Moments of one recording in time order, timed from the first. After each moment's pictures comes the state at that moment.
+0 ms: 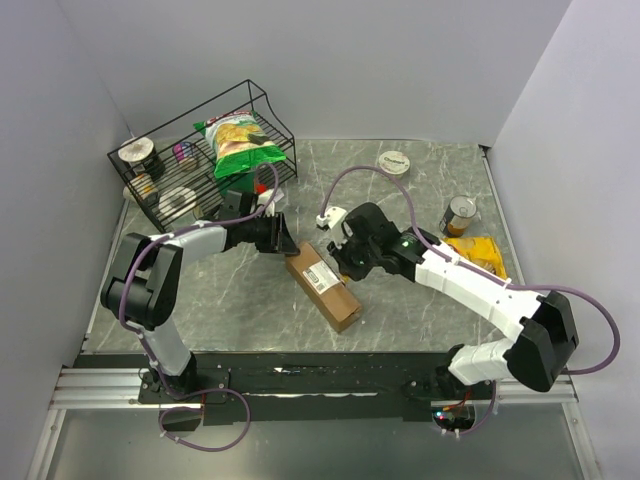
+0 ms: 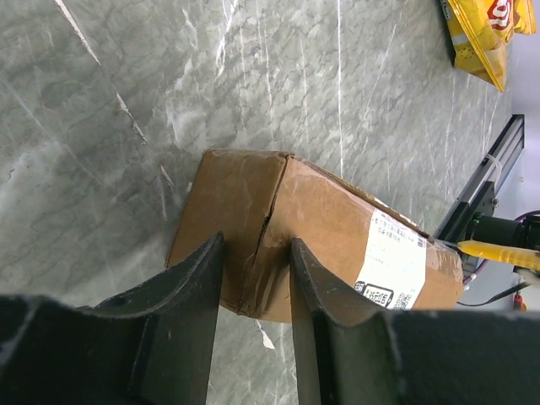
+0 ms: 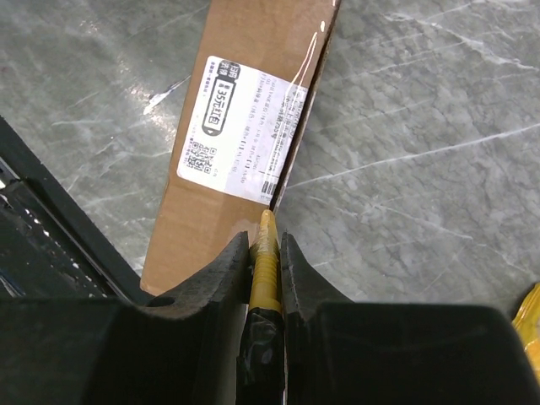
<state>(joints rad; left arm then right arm) -0.34 1.74 0.99 -0.09 0.66 -0.34 0.77 1.33 1.10 -0.66 -0.09 -0.11</state>
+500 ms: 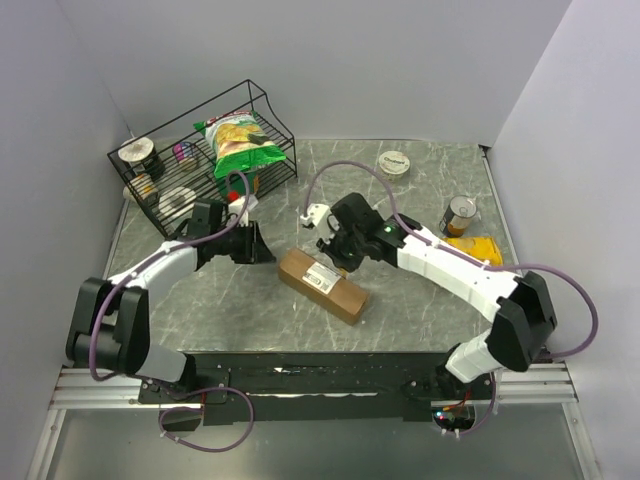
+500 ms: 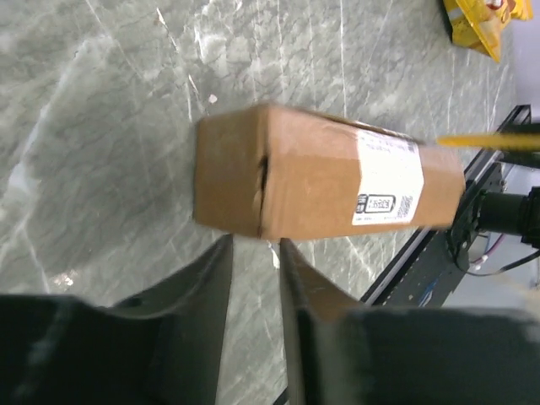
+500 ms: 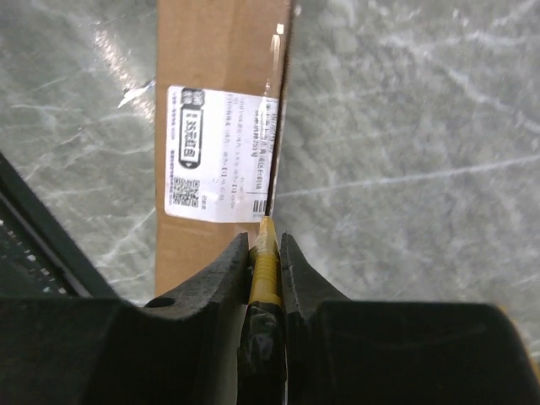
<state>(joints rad) -0.24 1.44 0.81 -0.18 0.68 -0.26 0.77 1.46 1.21 -0.70 -0.09 -0.25</state>
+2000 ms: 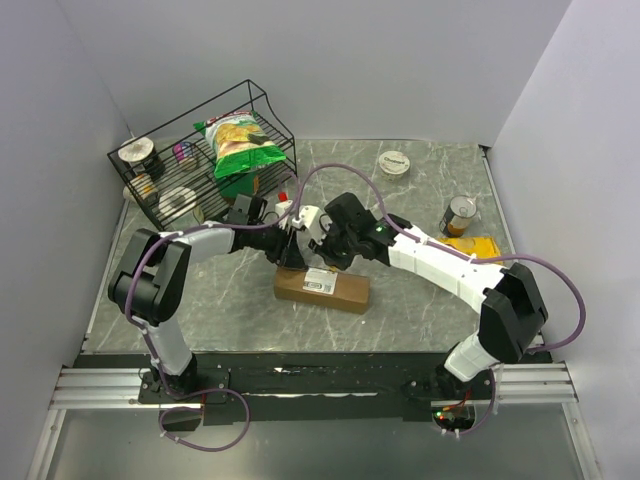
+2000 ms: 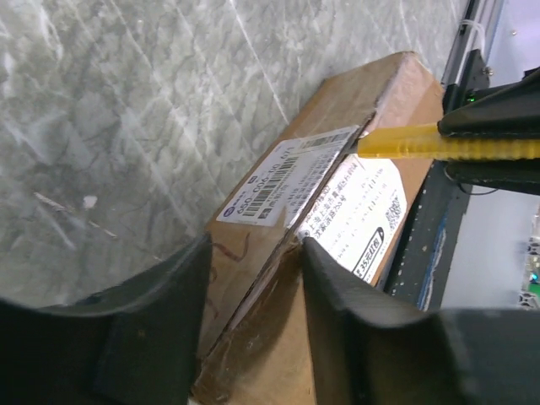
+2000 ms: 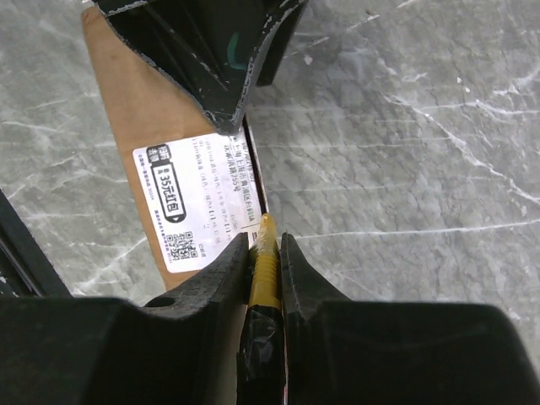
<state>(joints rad) -0.39 1.78 1.00 -0.13 0.90 -0.02 0.78 1.53 1.22 -0.60 -0.15 -0.35</state>
